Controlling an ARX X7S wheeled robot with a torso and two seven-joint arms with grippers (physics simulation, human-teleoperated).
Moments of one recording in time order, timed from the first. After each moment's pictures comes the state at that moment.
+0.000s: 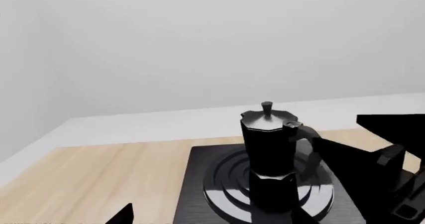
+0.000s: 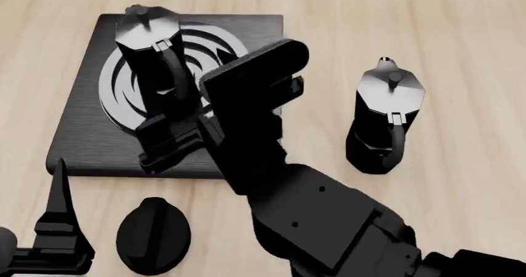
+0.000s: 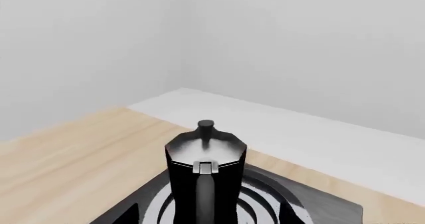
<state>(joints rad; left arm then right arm) -0.24 -0.54 0.30 0.85 -0.52 -0.62 -0.70 1.33 0.38 -1.58 0.30 1.16 -0.30 0.37</state>
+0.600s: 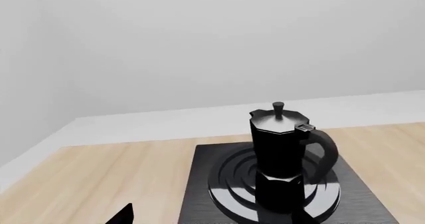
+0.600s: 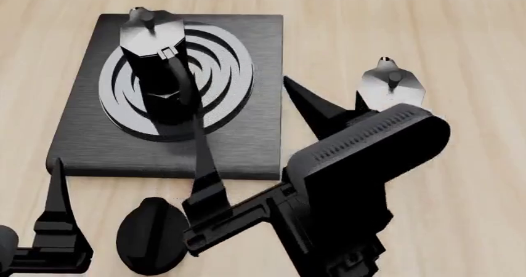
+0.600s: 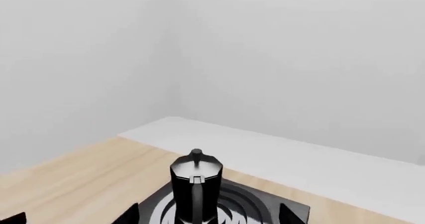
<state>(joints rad) -0.25 -0.54 0.30 0.85 -0.52 -0.64 -0.72 1.32 0.87 -1.62 -0.44 0.99 -0.32 0.71</state>
